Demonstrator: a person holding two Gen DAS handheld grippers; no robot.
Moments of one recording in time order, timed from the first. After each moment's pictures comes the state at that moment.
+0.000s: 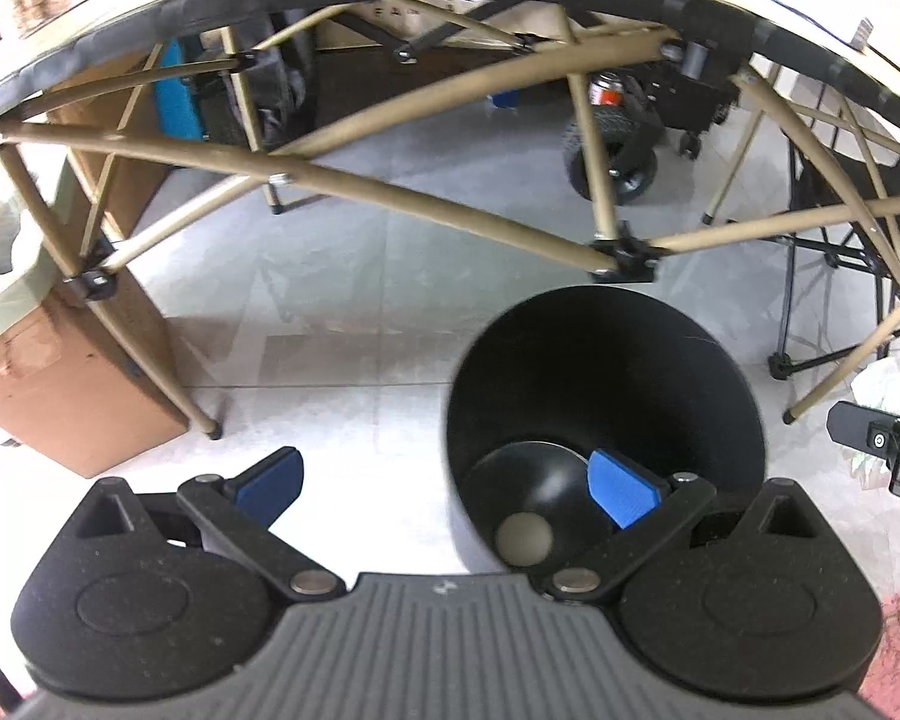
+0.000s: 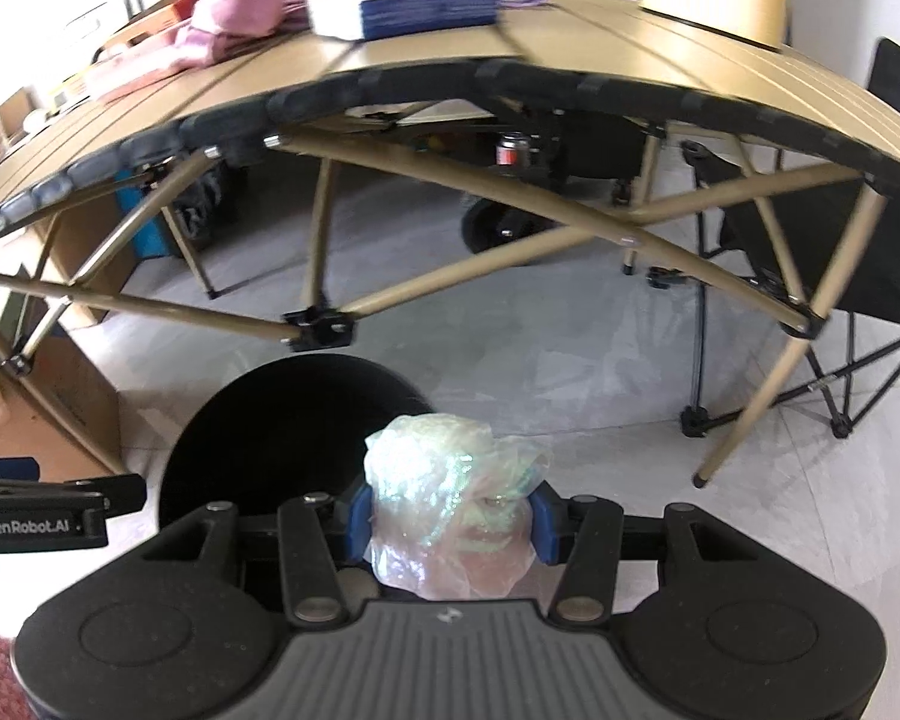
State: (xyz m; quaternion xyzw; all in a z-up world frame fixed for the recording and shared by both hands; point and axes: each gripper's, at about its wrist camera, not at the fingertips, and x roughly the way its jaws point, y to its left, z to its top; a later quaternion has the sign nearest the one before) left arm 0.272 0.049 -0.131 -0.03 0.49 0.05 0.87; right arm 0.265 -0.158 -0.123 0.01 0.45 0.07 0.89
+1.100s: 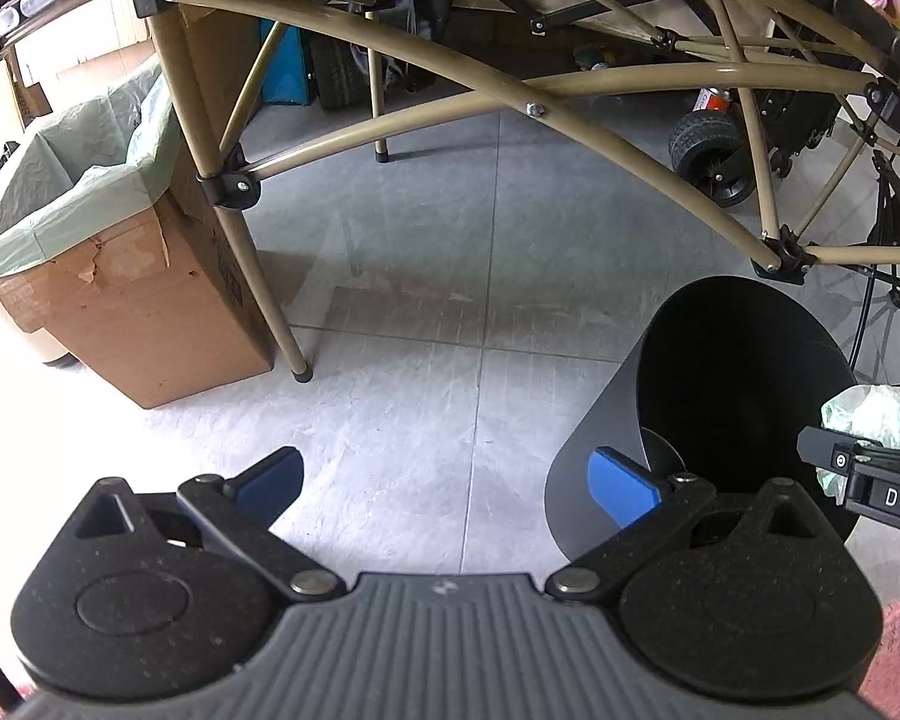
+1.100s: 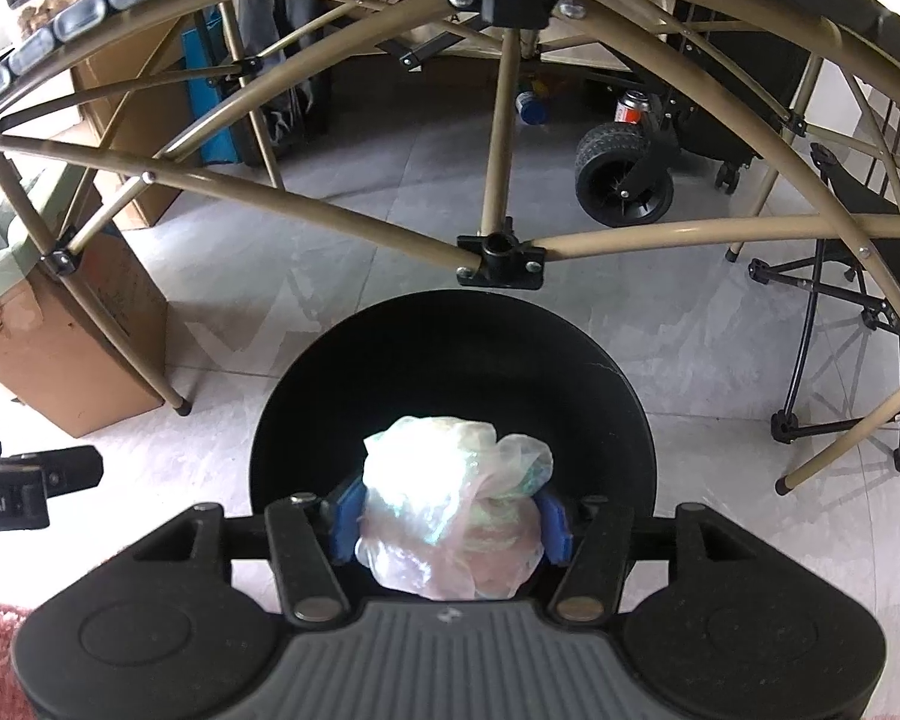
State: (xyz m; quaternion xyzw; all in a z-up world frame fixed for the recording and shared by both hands) left arm 0.247 0.136 -0.145 -0.07 0.51 0.12 0.85; right arm 0.288 -0.068 -0.161 -0.04 0.50 0.12 0.86
